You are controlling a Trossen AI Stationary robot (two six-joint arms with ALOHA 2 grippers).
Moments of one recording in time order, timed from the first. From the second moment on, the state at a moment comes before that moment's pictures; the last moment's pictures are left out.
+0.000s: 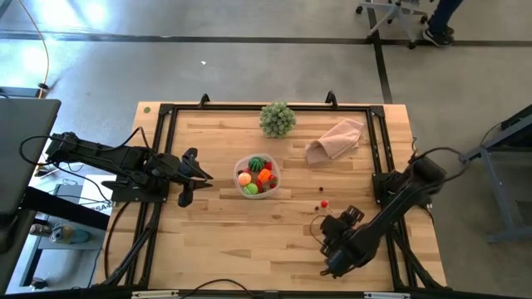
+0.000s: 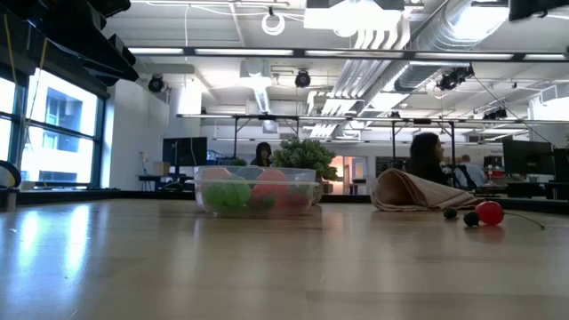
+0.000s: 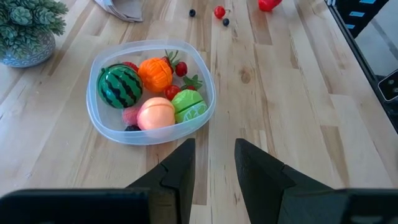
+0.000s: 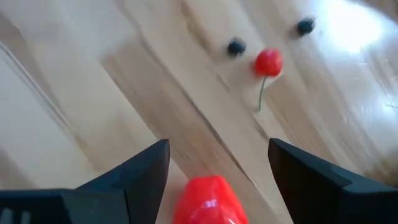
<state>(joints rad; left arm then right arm) -0.09 0.65 0.54 -0.53 -0.15 -0.21 0.80 1.81 1.26 -1.20 0.37 1.41</state>
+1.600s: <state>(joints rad) -0.09 0.65 0.54 -0.53 -0.15 -0.21 0.97 1.71 1.26 -1.27 0.25 2.15</state>
